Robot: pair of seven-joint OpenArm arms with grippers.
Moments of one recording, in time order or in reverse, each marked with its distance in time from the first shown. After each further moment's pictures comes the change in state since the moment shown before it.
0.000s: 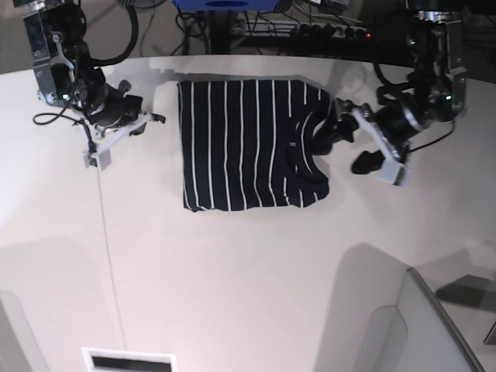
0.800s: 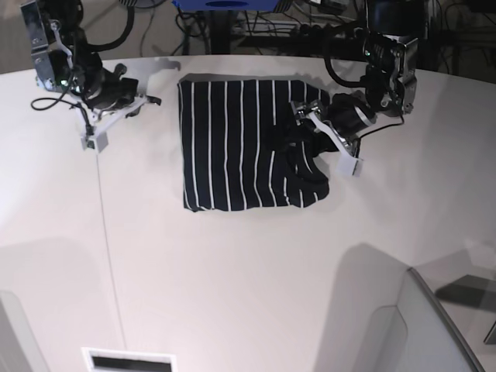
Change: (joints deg) left arm -7.6 7.7 4.4 -22.9 -1.7 -1.2 -4.5; right arm -3.4 1.1 0.0 -0.1 -0.3 0.2 -0.1
